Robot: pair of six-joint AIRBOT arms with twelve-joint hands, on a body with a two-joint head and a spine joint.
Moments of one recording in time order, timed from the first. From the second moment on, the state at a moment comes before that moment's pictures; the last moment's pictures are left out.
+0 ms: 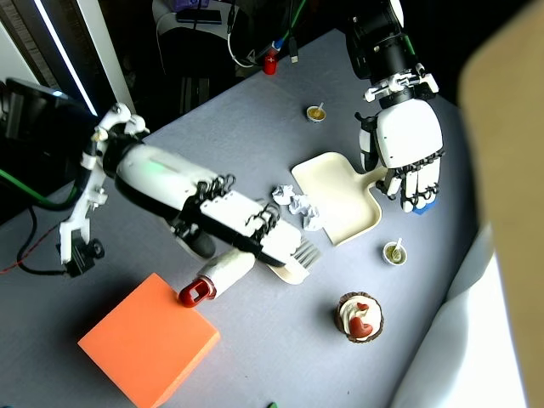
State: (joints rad) left arm 0.27 -1.31 1.61 0.95 0.10 0.28; right arm -0.63 -1.27 0.91 -2.27 -1.24 0.55
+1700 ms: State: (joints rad) left arm 0.28 -1.31 1.63 0.95 0.07 0.25; right arm -0.66 -1.46 1.17 -2.30 -1.24 0.58
